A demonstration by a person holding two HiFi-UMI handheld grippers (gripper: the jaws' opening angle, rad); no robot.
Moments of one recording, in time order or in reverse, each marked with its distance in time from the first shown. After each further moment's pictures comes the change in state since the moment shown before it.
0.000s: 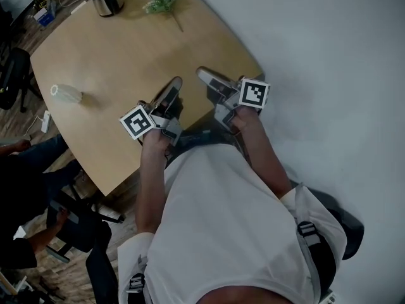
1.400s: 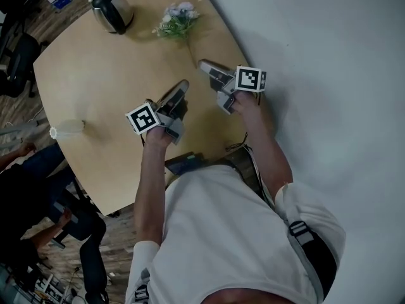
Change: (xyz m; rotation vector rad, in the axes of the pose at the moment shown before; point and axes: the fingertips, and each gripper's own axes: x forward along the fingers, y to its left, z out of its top) left arm 0.112 0.156 0.069 -0.042 -0.019 0.157; right arm 0.119 -0.221 0.086 0.093 0.204 -0.014
